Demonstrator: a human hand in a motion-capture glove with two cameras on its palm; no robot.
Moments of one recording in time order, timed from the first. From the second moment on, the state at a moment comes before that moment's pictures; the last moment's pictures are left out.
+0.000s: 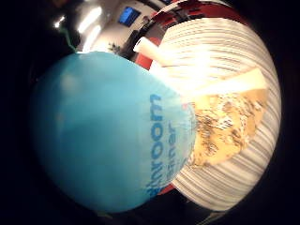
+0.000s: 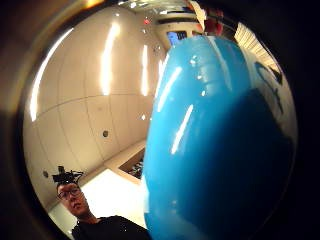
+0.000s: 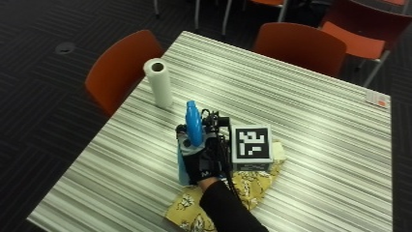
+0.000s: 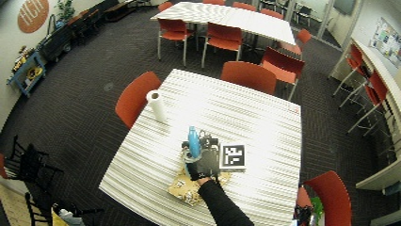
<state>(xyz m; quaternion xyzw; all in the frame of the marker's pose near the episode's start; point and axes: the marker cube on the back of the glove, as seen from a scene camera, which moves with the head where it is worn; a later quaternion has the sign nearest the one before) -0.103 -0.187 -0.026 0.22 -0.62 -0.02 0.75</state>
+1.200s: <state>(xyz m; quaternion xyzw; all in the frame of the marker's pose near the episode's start) -0.087 -0.184 0.100 0.21 -0.58 0.04 0.79</state>
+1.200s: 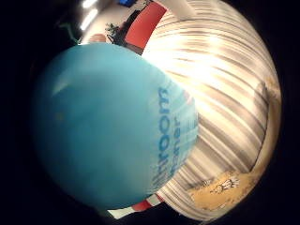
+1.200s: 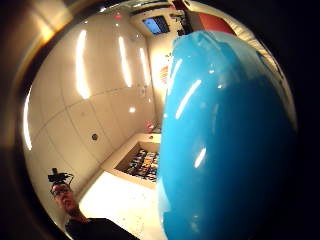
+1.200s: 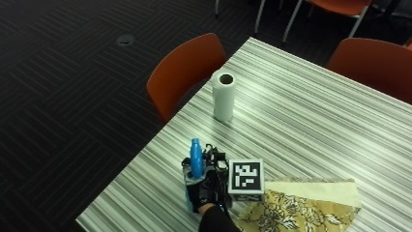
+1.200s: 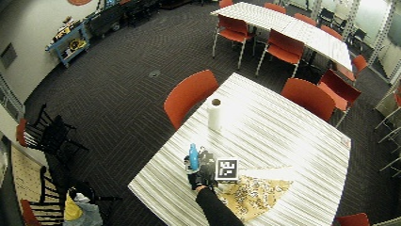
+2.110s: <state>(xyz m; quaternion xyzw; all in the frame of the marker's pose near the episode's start) -0.113 -0.172 0.128 0.14 -0.57 0.03 0.81</state>
